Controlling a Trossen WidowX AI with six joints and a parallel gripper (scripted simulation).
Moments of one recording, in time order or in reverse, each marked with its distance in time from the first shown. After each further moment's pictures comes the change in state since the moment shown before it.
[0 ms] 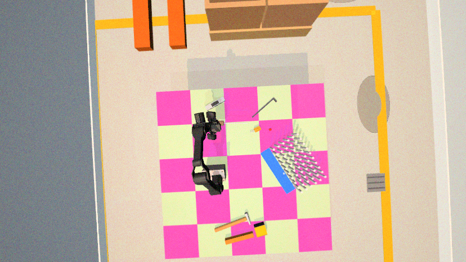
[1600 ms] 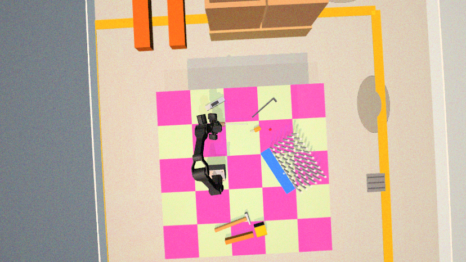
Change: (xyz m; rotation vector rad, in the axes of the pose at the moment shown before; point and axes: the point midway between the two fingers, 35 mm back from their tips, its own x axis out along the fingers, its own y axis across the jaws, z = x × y) arm 0.055 -0.022 -0.024 0.000 0.000 -0.001
